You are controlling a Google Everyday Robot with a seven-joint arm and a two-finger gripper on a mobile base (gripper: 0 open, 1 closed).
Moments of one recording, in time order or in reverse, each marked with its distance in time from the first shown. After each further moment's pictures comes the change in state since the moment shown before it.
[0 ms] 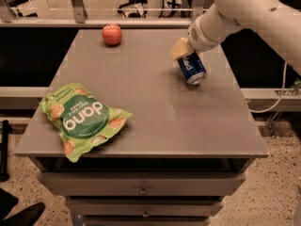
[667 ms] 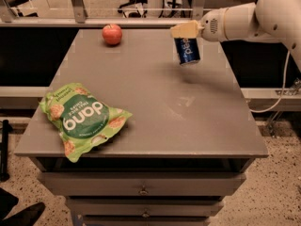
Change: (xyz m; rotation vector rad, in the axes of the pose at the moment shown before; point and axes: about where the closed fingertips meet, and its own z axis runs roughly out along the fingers) arm -0.058 0.008 -0.032 -0.372 -0.442 -0.062
